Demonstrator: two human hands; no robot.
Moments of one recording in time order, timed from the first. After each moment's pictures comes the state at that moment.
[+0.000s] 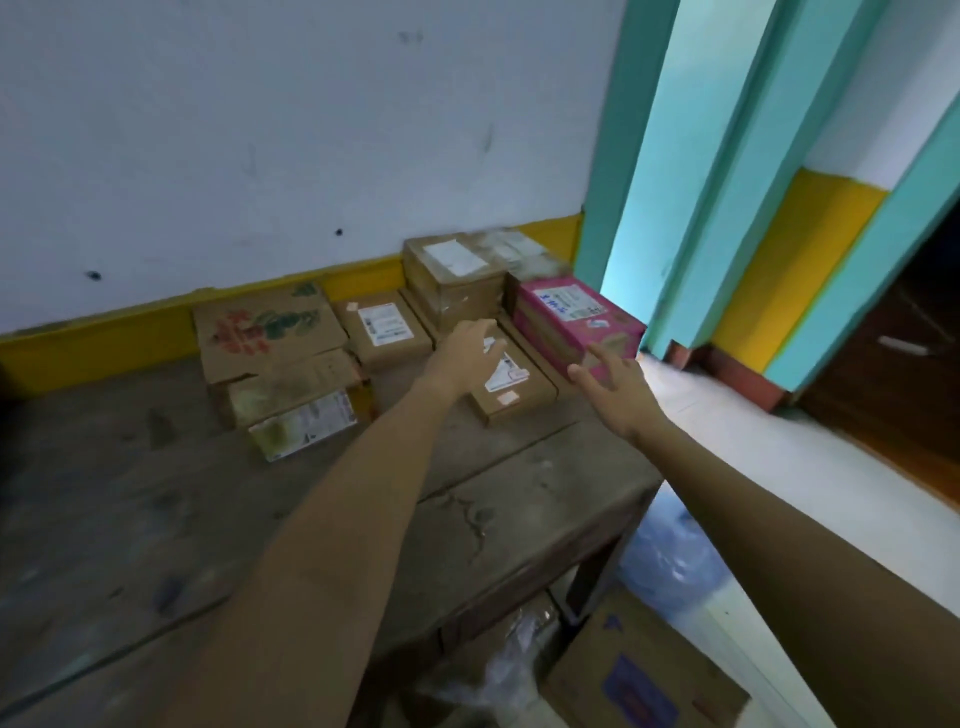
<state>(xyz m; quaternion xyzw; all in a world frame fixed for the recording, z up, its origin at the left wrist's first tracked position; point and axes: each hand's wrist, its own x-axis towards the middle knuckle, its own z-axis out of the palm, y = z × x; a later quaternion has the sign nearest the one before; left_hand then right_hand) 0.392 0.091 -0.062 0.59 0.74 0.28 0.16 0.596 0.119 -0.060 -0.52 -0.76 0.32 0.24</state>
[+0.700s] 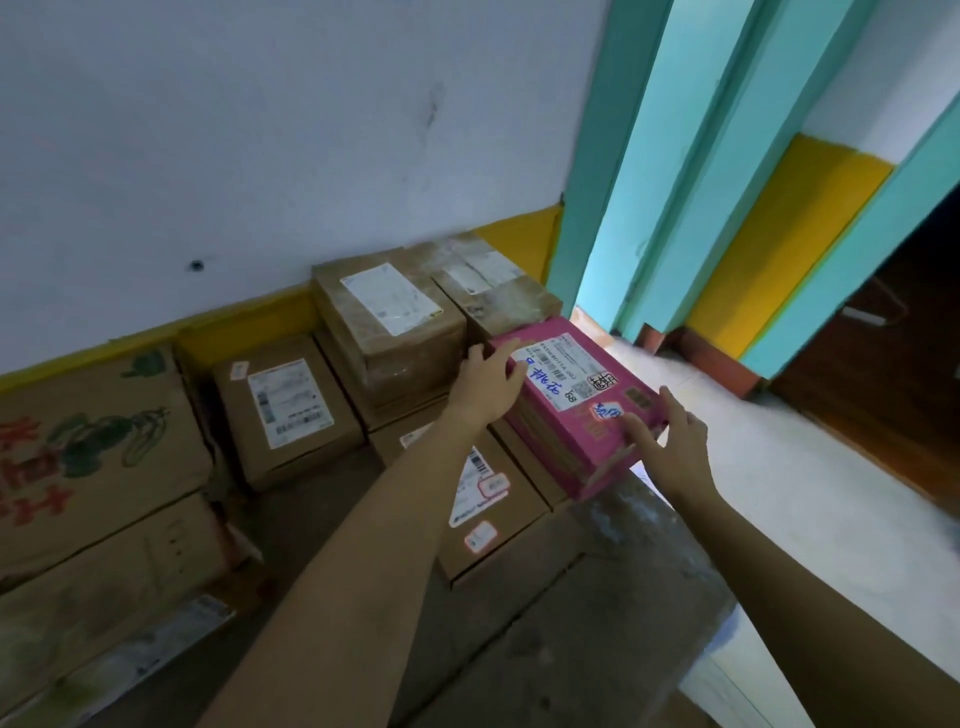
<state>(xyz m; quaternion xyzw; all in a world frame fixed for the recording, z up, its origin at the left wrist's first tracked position) 0.367 0.342 -0.137 0.58 0.72 0.28 0.27 0.589 0.323 -0.134 -0.67 -0.61 0.30 0.28</state>
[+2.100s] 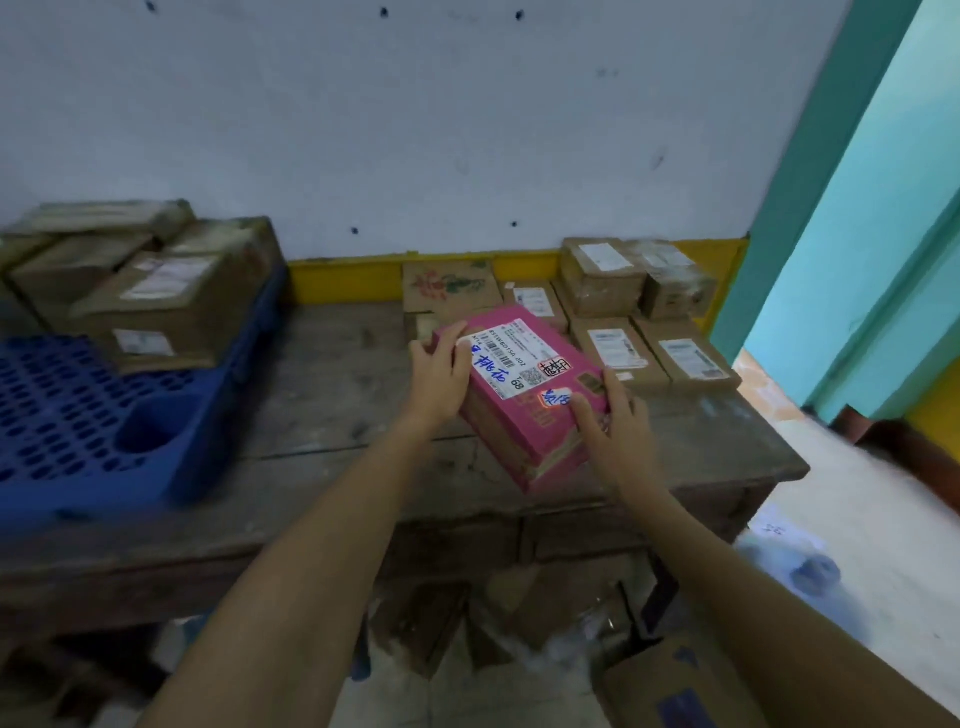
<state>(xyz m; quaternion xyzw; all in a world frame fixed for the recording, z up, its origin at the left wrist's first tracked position) 0.404 -0.154 -0.058 0.32 0.81 0.50 0.06 0.590 -0.053 -0.079 -0.37 -0.81 0.35 0.27</state>
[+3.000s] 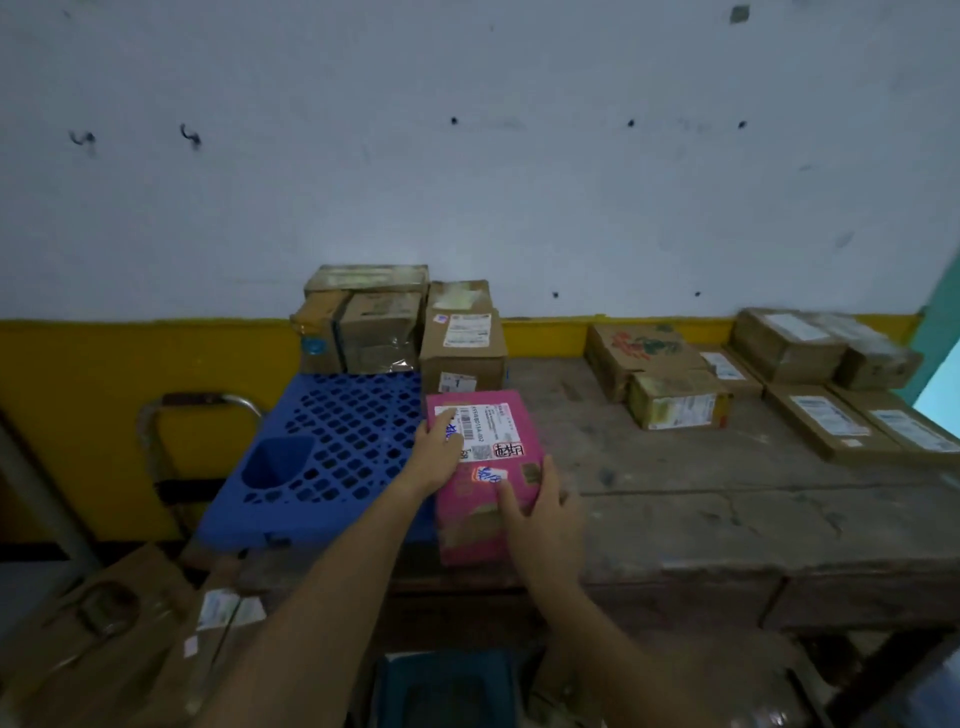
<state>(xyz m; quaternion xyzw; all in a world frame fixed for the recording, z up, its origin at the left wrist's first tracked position) 0.169 -0.503 -0.063 0.25 0.83 0.47 0.19 0.334 -0.460 -0.070 -0.41 -0.79 0.39 0.22</state>
